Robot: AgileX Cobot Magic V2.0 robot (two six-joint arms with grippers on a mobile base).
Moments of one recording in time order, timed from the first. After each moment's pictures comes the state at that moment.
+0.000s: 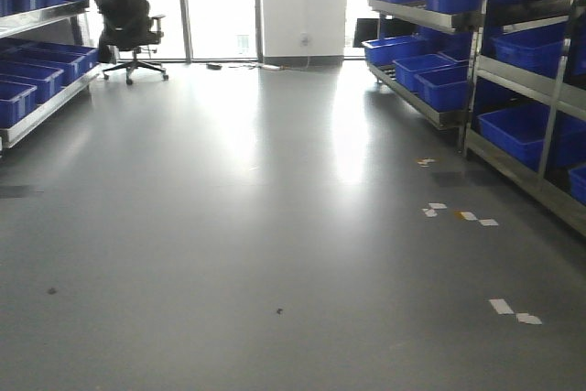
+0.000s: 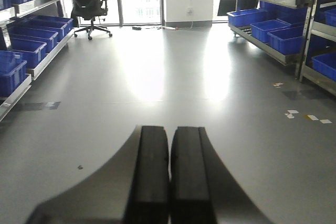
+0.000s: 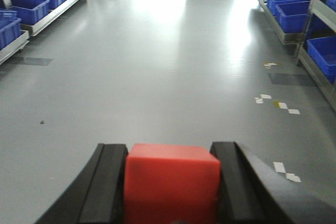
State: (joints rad) left arm -0.06 -0.01 0.01 0.01 0.13 -0.02; right arm 0.19 0.51 -0.56 -0.05 0.33 0.10
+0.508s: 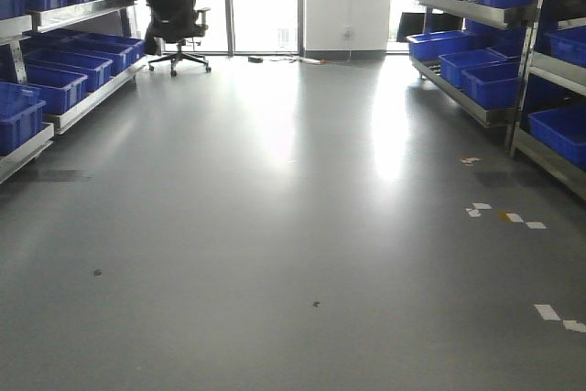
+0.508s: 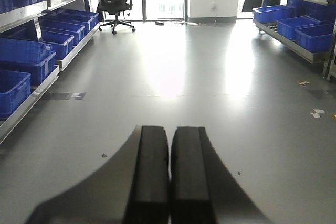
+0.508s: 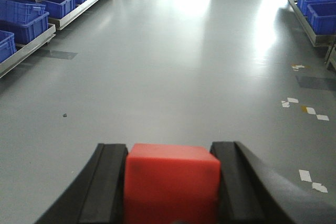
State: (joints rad) left arm -0.06 -0.01 0.01 0.01 0.13 -0.02; right arm 0.19 0.51 -0.56 -0.05 0.33 0.10
